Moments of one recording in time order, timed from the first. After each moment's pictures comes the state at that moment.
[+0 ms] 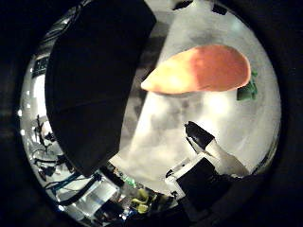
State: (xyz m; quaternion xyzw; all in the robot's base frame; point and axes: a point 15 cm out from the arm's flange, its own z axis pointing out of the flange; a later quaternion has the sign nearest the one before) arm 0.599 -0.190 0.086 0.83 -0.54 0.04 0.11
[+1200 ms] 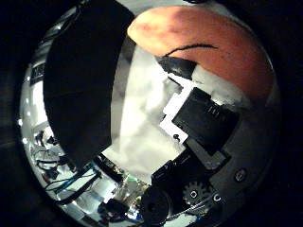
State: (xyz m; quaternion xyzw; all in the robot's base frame) arm 0.578 -0.235 0.133 0.81 -0.57 0.04 0.12
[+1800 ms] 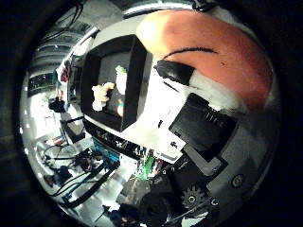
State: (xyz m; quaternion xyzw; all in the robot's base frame) arm 0.481 -0.191 0.350 0.79 -0.60 0.07 0.12
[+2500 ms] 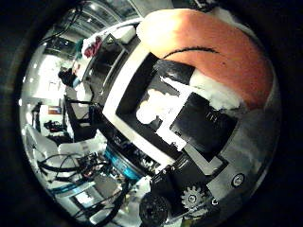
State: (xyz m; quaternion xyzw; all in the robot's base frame) arm 0.545 0.135 0.326 0.86 -0.49 0.14 -0.08
